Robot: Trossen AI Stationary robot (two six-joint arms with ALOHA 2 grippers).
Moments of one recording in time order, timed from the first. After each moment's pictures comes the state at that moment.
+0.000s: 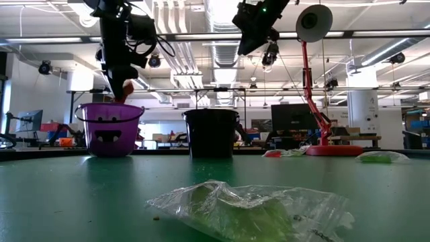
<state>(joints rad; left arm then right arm) 0.67 1.37 1.19 -1.11 -0.48 0.02 -0.47 1.67 1.75 -0.74 0.30 -0.08</state>
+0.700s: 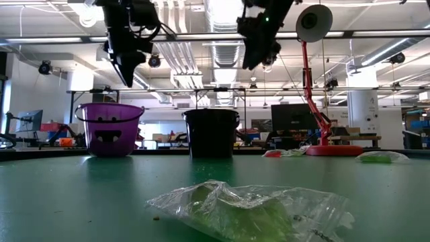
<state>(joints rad) 0.66 1.37 1.32 -1.11 -0.43 0.07 -0.48 1.71 1.75 -0.93 0.18 -0.06</state>
